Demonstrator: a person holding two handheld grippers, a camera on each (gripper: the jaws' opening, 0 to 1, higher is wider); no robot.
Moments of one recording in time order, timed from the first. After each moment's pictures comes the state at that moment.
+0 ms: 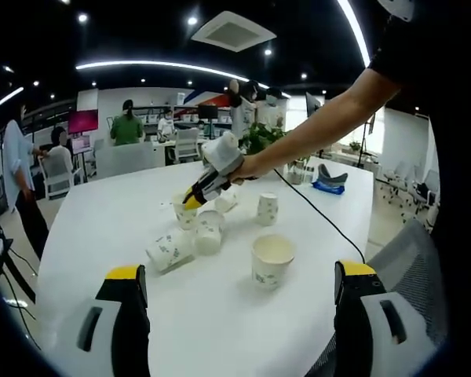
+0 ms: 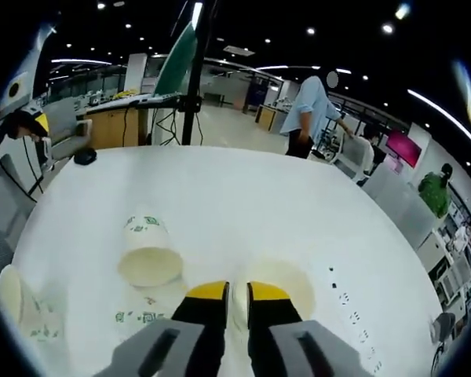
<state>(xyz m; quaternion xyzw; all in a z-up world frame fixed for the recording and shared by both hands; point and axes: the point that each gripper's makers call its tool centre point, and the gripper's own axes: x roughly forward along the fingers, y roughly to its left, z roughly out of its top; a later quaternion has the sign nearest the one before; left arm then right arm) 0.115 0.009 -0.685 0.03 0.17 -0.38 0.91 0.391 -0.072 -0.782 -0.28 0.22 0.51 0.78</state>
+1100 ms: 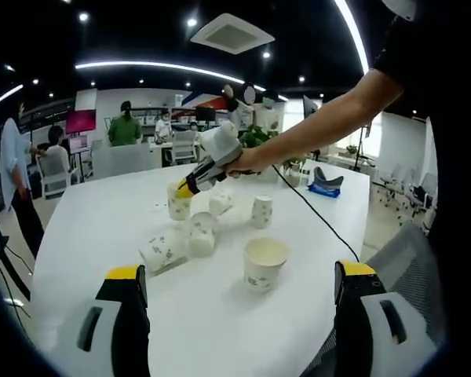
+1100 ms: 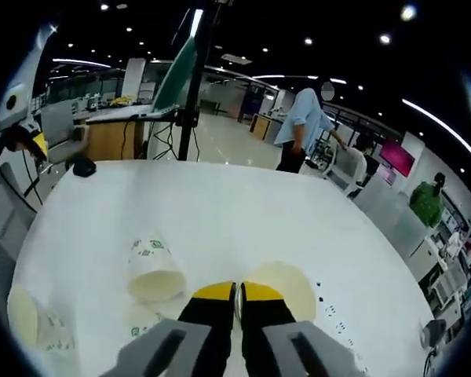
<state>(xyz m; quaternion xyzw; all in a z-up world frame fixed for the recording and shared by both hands) 0.109 0.008 -0.688 0.02 0.16 -0.39 0.91 0.382 -0.070 -0.737 -0.28 0.18 0.50 0.80</state>
